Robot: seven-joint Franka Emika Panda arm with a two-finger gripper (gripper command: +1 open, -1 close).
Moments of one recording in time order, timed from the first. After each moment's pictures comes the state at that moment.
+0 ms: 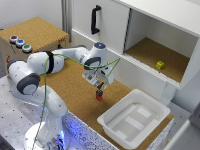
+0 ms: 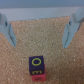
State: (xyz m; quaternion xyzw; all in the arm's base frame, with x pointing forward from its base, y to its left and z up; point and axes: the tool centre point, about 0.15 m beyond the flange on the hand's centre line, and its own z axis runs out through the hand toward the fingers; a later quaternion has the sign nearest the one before) arm 0.340 -0.115 0.340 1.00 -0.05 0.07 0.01
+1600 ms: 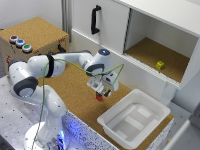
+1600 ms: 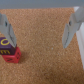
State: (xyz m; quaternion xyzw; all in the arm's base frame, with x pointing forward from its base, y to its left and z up) arm 0.297 -0.198 0.315 1.00 0.03 0.06 -0.01
